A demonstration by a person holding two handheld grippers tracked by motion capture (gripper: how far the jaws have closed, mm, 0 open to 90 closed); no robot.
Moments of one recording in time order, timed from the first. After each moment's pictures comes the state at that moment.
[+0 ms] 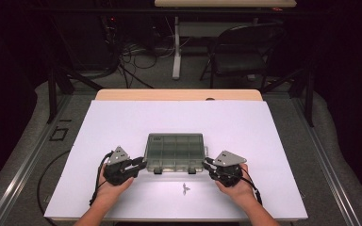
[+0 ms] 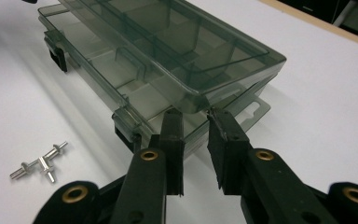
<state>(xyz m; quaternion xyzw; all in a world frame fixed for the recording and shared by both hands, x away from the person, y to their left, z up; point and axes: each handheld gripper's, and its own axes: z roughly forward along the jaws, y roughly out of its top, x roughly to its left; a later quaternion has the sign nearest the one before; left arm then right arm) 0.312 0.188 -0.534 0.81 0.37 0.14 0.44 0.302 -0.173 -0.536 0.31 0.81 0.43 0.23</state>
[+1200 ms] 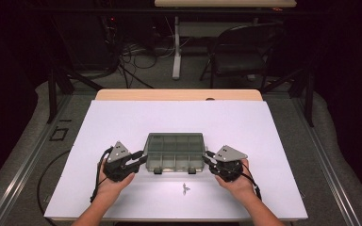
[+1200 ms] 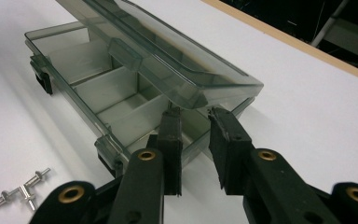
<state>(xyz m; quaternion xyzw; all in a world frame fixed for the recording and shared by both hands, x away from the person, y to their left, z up) 0.313 0.182 -0.508 0.80 0.36 0.18 0.45 0.310 -0.172 -0.522 0.31 0.80 0.44 0.26</state>
